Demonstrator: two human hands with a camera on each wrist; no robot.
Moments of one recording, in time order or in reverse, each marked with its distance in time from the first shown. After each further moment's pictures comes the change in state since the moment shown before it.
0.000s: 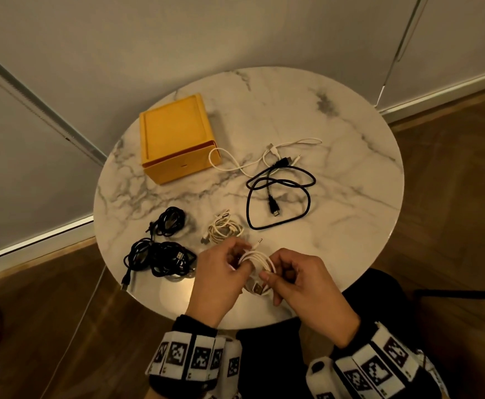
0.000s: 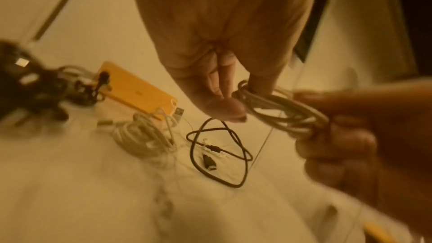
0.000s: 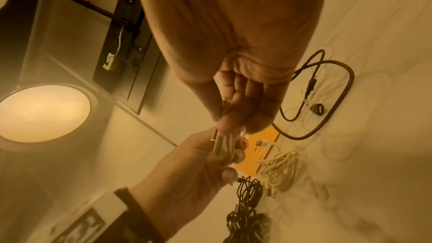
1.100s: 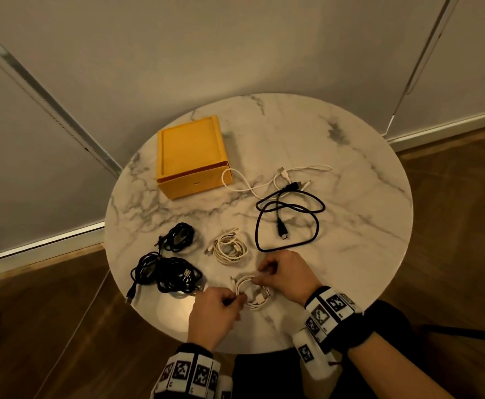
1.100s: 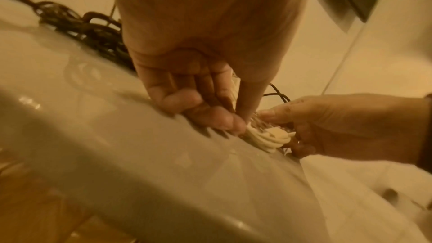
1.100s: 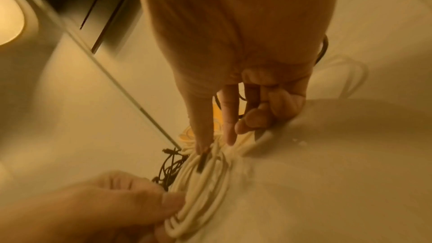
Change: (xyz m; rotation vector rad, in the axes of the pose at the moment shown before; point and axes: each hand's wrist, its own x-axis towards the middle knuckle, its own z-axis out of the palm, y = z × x) left_hand -0.003 -0.071 0.003 0.246 -0.095 -0.313; right_hand 0.089 0.044 0.004 -0.563 -0.140 0.117
